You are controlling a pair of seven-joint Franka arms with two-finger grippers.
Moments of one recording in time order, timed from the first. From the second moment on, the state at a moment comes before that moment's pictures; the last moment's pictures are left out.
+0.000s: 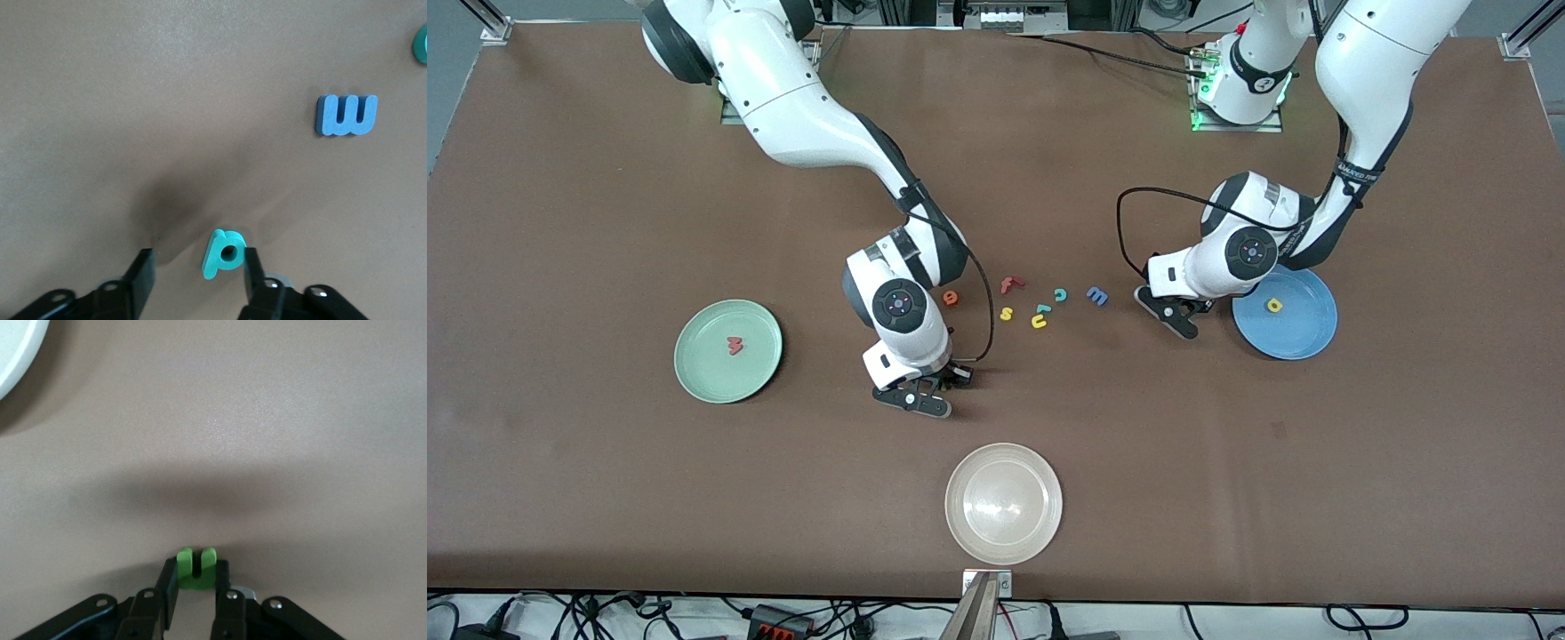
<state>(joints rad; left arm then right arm) 0.13 0.48 -0.47 -2.18 0.10 2.41 0.25 0.62 0.99 -0.06 -1.21 0.05 2.28 0.81</state>
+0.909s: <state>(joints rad) 0.16 0.43 -0.47 -2.05 0.10 2.13 0.26 0.43 0.79 -0.10 -1.32 0.04 1.88 0.40</state>
